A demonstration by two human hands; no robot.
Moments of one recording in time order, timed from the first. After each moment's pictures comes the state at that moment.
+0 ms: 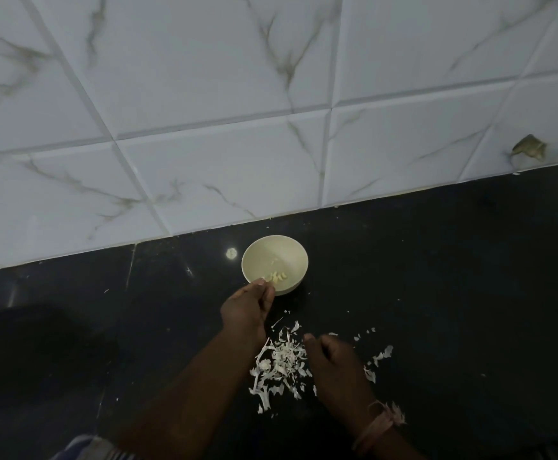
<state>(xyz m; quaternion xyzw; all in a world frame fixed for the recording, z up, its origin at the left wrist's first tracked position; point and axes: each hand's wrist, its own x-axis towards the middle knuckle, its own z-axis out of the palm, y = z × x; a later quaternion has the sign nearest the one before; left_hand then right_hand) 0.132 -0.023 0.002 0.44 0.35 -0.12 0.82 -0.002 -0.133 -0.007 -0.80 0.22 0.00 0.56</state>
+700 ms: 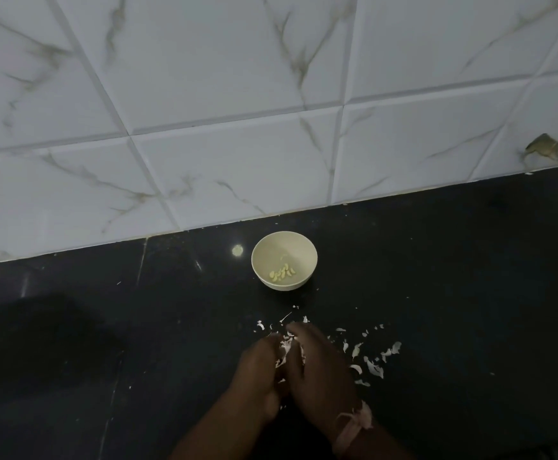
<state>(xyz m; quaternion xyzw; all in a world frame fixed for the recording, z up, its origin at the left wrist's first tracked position) 0.031 -0.007 0.032 0.53 0.32 -0.30 0.73 -0.006 -0.097 -0.015 -0.90 0.07 -0.03 0.42</state>
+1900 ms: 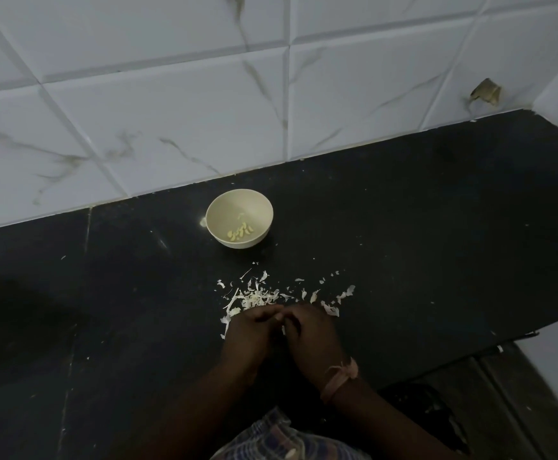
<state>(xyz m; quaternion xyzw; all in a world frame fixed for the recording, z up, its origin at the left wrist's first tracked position) 0.000 -0.027 -0.023 0.68 0.16 -0.31 0.64 -0.044 -0.144 -0.052 -0.90 0.13 0.01 0.41</state>
